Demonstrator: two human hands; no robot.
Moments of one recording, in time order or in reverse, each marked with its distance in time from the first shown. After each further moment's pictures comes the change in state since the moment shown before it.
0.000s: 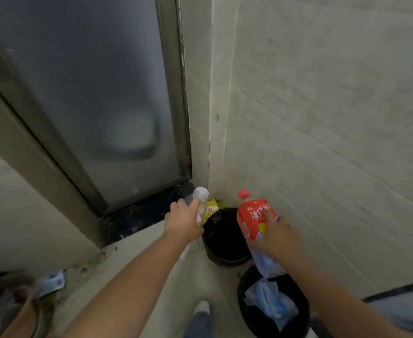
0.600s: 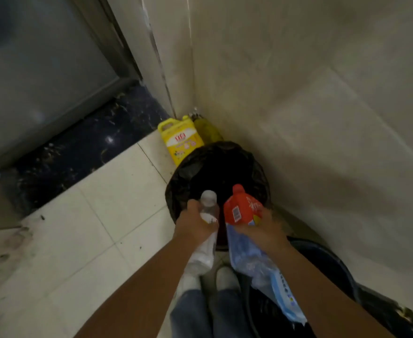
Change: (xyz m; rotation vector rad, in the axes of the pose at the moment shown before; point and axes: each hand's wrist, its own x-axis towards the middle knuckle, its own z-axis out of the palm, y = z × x) left_hand 0.348 0.029 0.355 -0.468 -0.589 -0.267; right_hand 0.369 0.130 0.282 0.516 -0.419 0.568
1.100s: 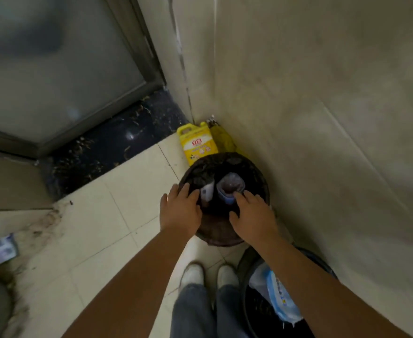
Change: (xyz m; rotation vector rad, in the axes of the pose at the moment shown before) left_hand -0.043 0.013 -0.059 0.572 0.242 0.122; right_hand -0.043 -0.067 -0.010 -0.795 0.026 -0.447
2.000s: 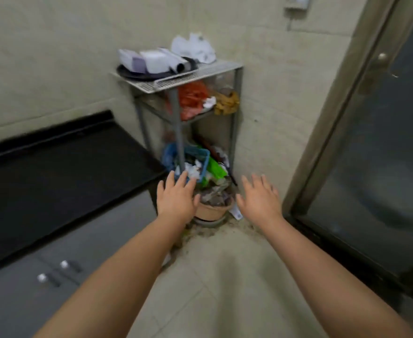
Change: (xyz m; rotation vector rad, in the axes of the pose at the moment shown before) left_hand -0.715 -0.243 -0.016 -0.457 0.696 -1.223; right_hand -0.565 -0.392 0.082 -0.691 0.263 -1.328
